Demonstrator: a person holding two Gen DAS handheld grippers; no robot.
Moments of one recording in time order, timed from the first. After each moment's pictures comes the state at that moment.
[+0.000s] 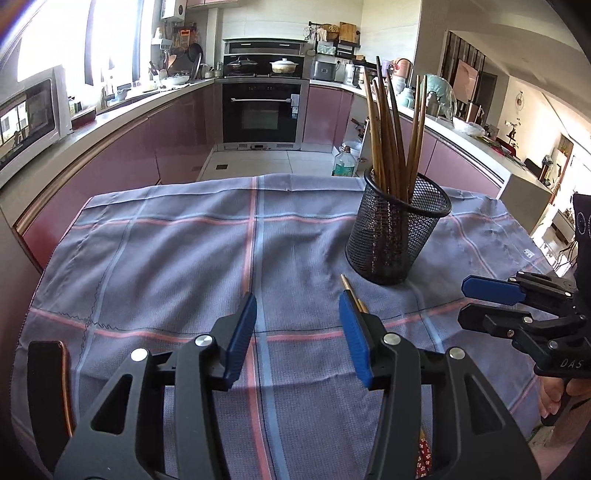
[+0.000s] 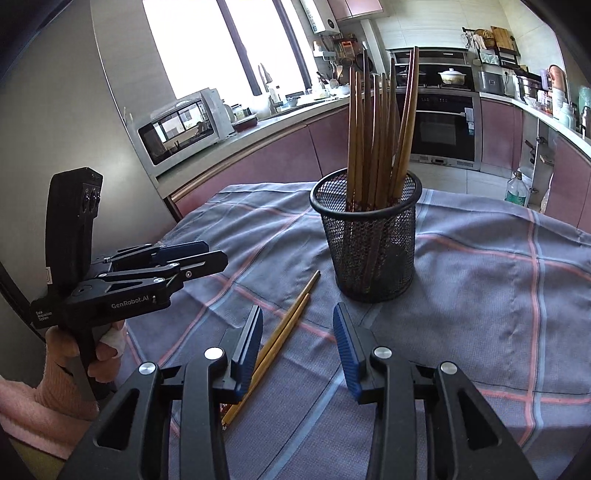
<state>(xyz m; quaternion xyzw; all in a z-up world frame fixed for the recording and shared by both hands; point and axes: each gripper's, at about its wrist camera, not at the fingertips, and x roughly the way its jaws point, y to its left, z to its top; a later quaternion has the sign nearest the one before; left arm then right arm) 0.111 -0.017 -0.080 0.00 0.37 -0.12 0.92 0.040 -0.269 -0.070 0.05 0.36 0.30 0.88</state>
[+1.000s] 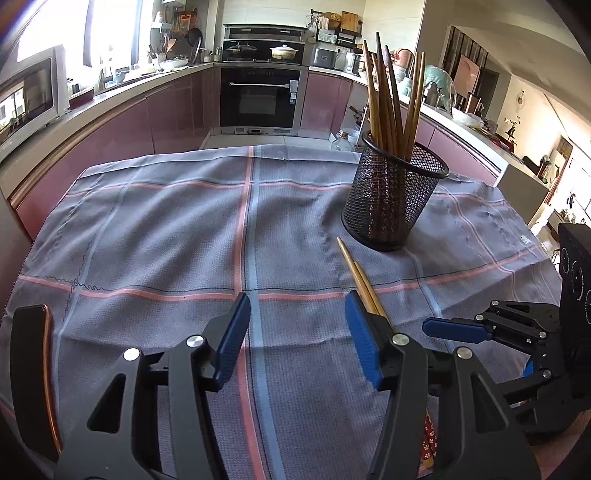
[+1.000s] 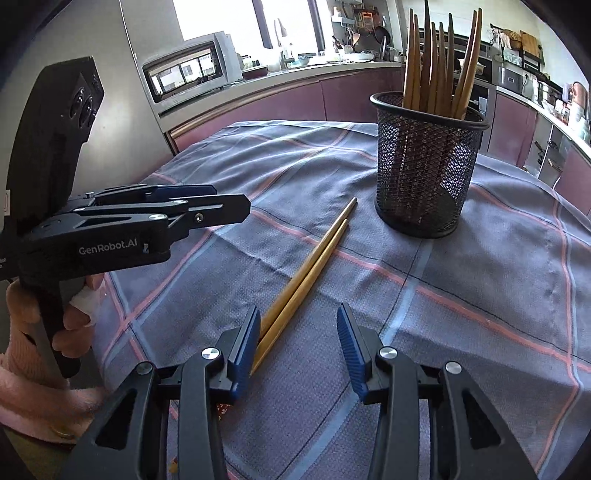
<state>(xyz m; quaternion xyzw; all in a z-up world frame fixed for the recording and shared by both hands) 0.099 -0.017 -0.107 -0.01 0.39 -0.13 0.91 0.011 -0.223 -0.111 -0.03 0.42 0.29 0.86</state>
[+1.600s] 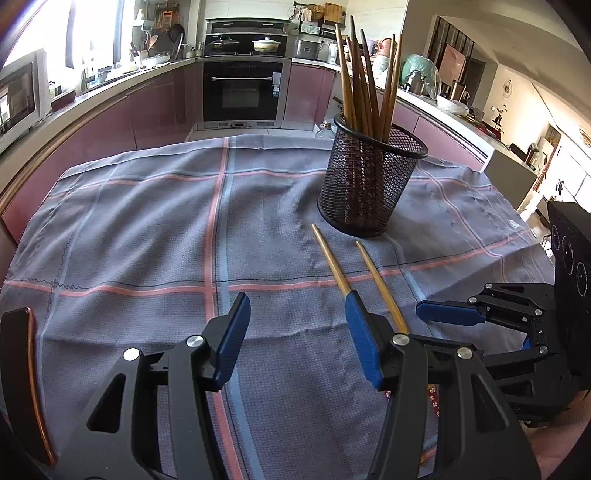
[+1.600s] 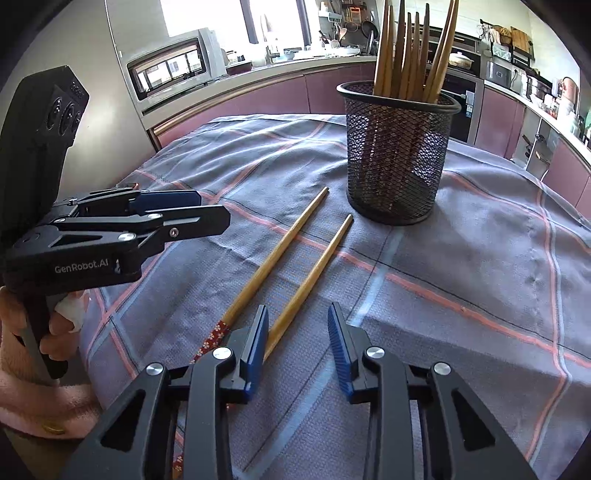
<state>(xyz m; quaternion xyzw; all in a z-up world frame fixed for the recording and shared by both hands) 0.100 -0.035 -0.116 0.00 0.41 -0.16 0.90 0.016 -0.239 -0.115 -0.04 0.43 0.26 0.86</state>
